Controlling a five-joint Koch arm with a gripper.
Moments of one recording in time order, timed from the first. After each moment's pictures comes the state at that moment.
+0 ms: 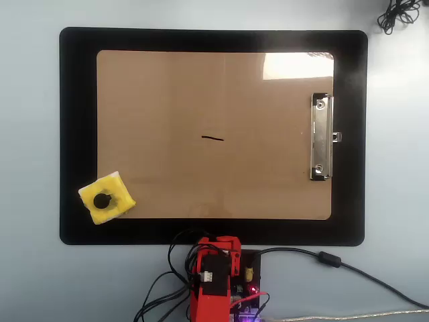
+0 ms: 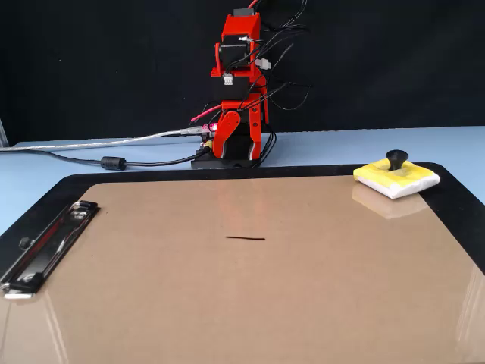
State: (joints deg) arm 1.9 132.1 140.4 91.0 -84.8
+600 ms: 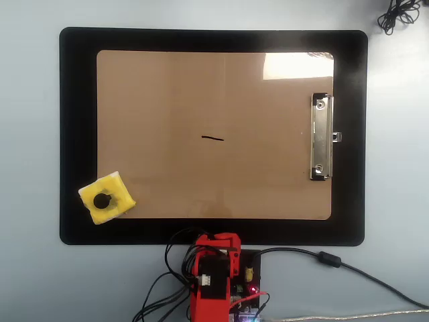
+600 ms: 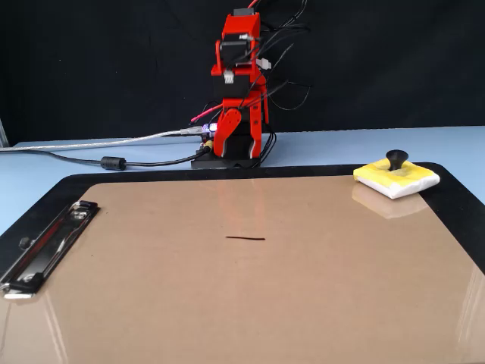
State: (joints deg) arm 1.4 132.1 132.4 92.8 -84.6
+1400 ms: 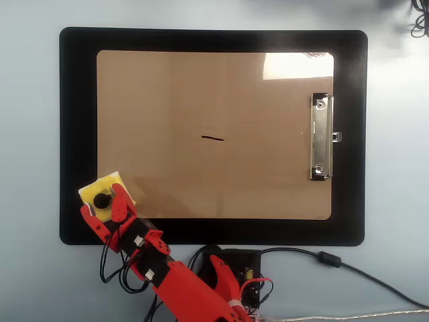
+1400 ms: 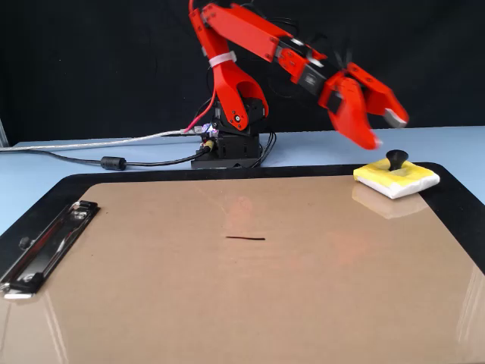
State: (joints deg) arm -62.7 110.4 133.6 2.9 -112.2
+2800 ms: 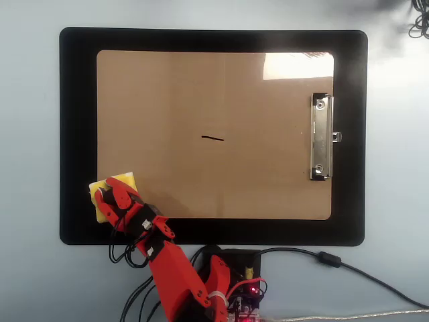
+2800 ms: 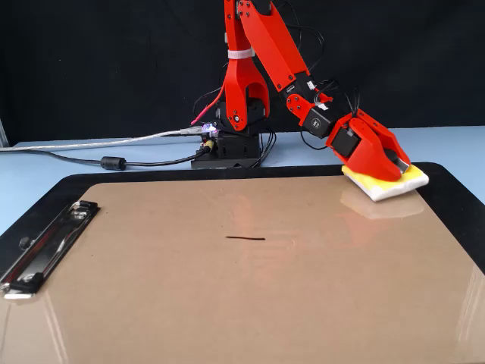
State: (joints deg) arm -56.7 93.0 140.9 -24.7 -93.6
